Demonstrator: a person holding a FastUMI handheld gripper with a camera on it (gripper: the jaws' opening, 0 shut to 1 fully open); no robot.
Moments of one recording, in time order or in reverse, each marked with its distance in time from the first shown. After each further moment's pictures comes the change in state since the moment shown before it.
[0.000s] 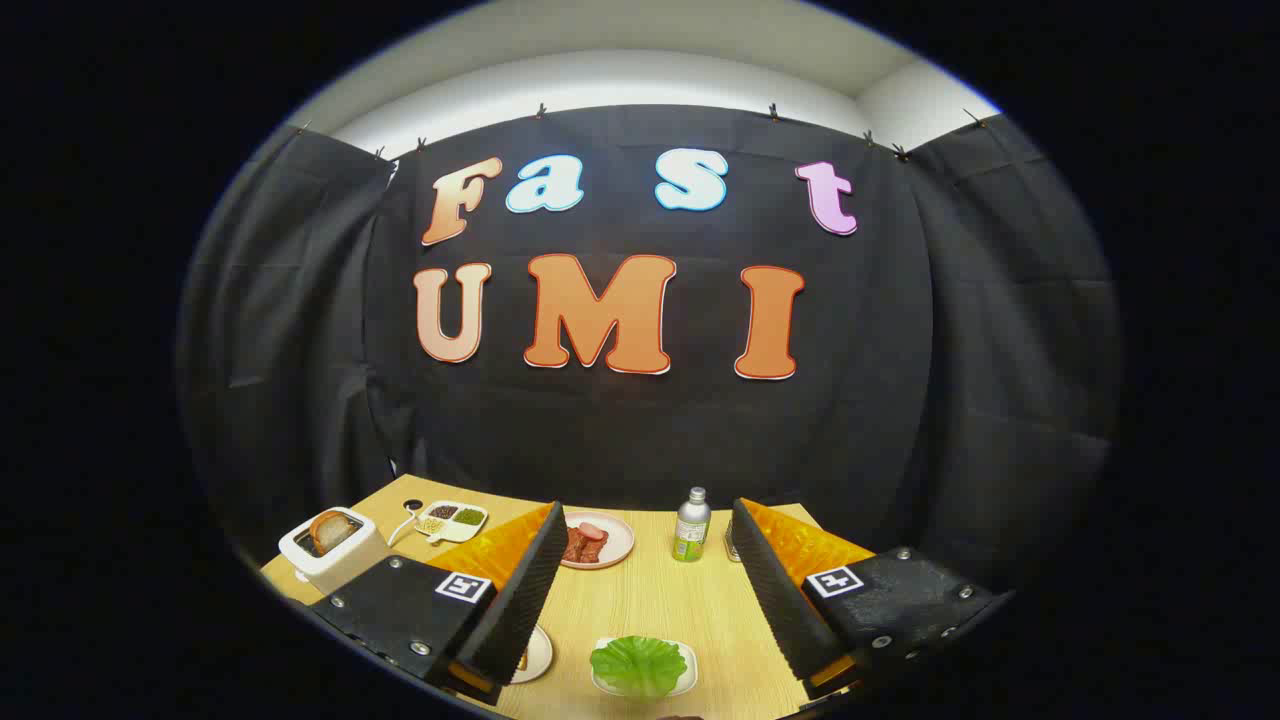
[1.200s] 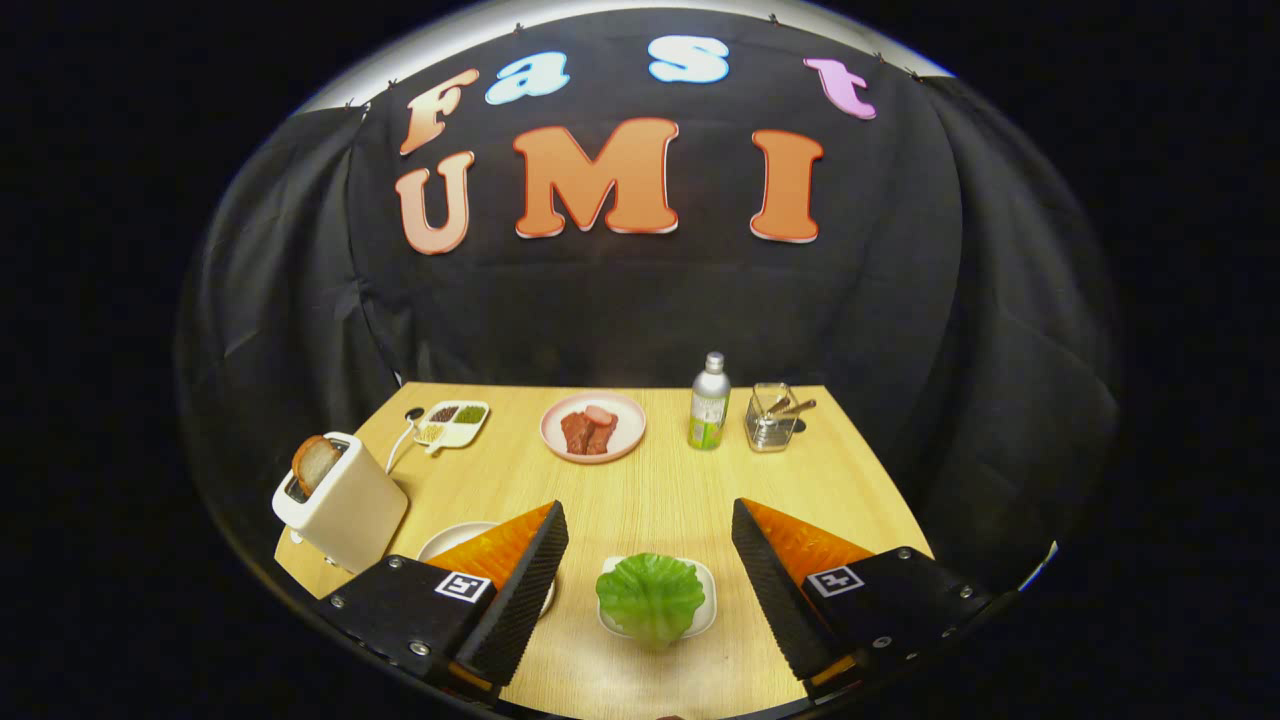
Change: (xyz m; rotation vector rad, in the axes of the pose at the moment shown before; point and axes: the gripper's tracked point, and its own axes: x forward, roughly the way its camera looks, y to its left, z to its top) arm 0.030 0.004 -0.134 0.022 0.452 0.047
